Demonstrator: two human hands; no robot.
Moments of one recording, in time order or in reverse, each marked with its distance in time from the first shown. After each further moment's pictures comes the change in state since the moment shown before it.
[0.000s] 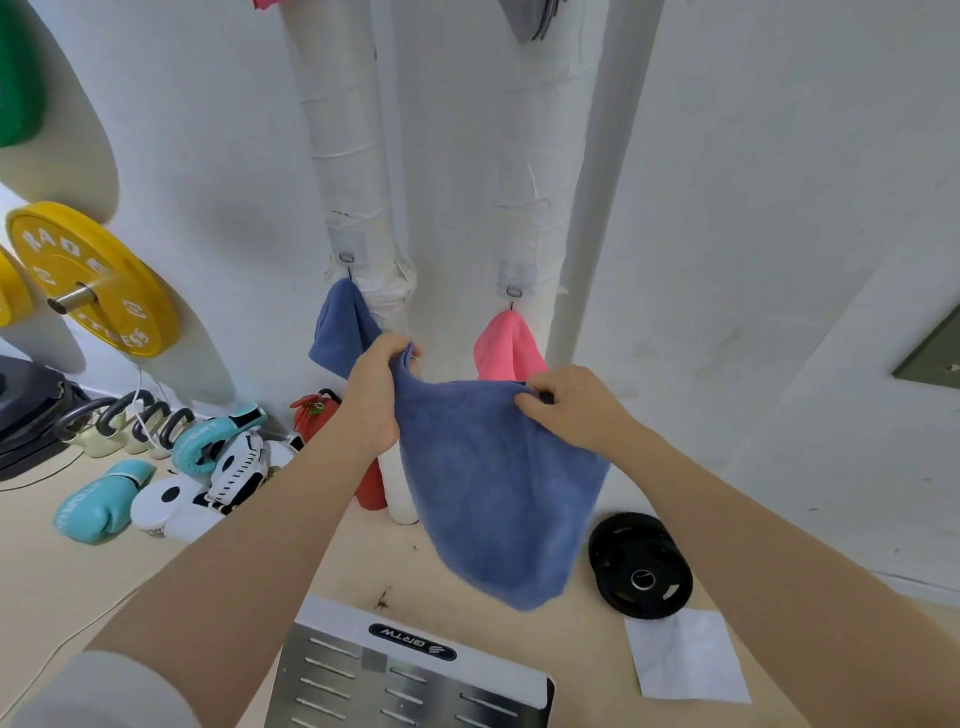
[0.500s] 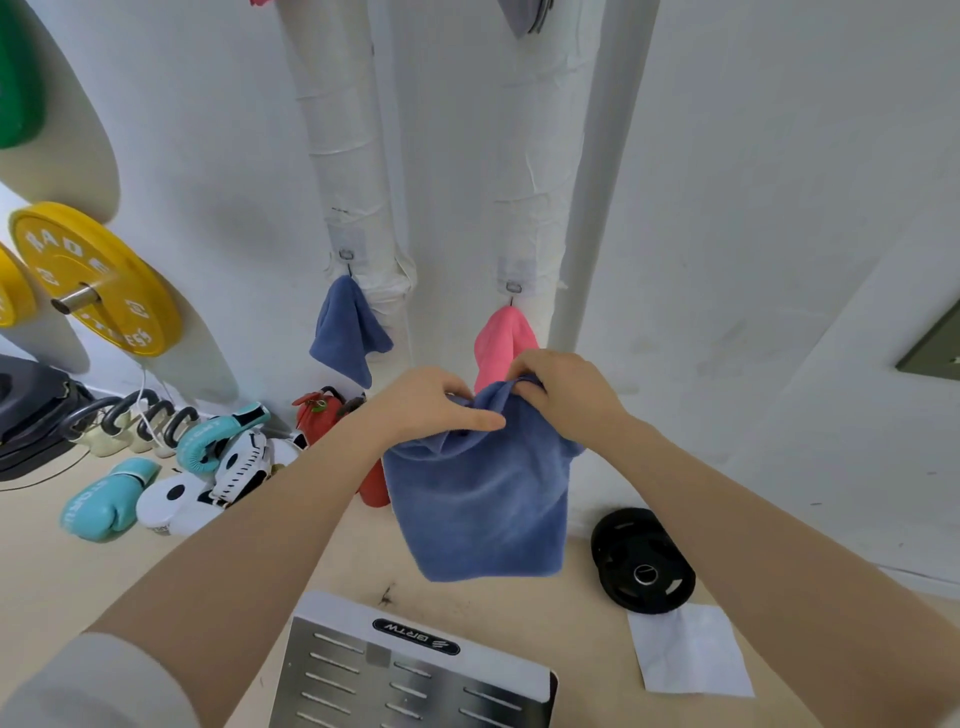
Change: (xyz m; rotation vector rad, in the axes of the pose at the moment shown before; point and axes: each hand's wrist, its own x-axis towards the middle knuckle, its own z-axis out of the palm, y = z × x) left_hand 0.002 -0.008 0.008 1.451 -0.418 0.301; right_hand 0.001 -0.010 -0.002 -0.101 0.100 -0.131
